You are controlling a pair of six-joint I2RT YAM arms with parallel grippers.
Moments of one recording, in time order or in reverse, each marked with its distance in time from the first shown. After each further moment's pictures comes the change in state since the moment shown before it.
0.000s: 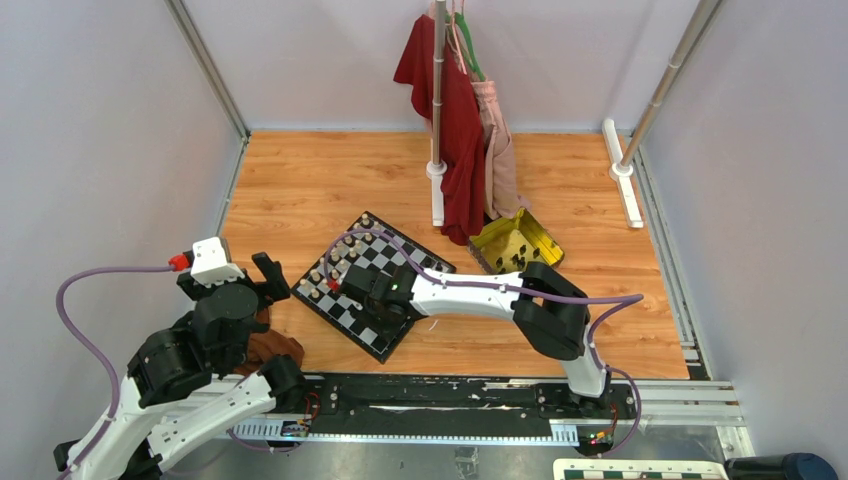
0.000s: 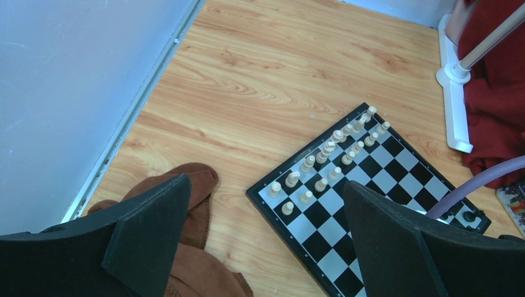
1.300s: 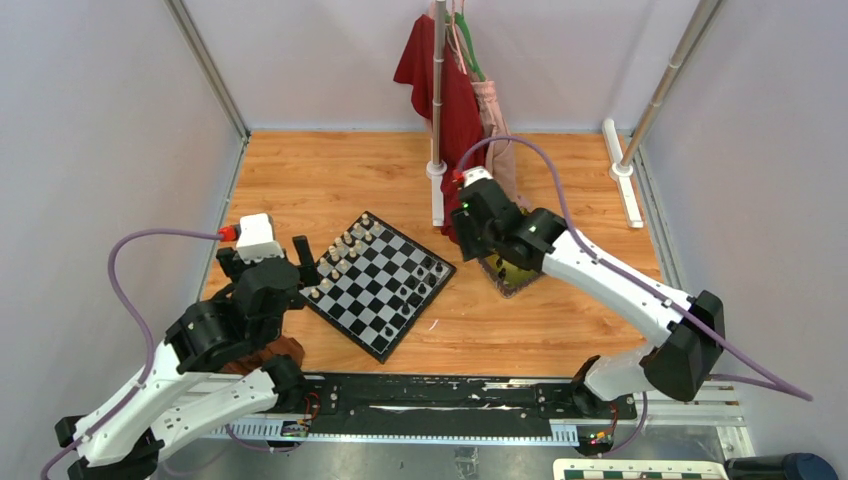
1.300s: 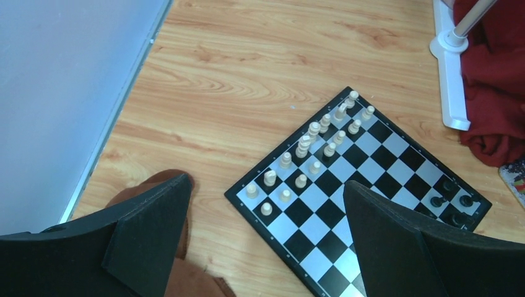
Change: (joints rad) left arm 0.000 0.195 0.001 0.119 0.053 0.034; right arm -0.372 -0.605 -0.222 -0.055 0.232 0.087
